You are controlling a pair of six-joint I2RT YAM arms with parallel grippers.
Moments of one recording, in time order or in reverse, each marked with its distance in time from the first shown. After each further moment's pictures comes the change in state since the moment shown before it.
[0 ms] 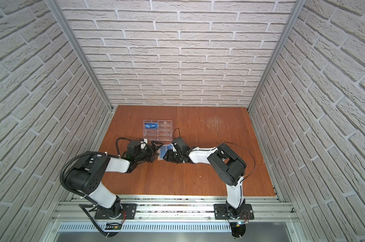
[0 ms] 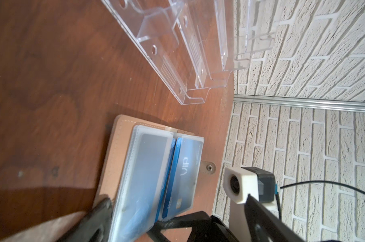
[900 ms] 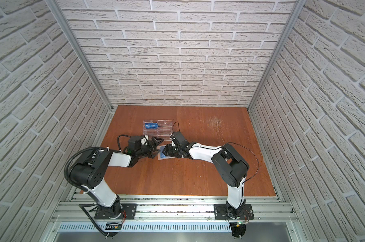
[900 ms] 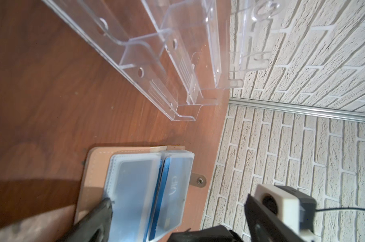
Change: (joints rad) left arm 0.039 0.074 0.108 -0.032 0.051 -0.025; right arm -0.018 -0.025 0.103 -0.107 0.051 -0.048
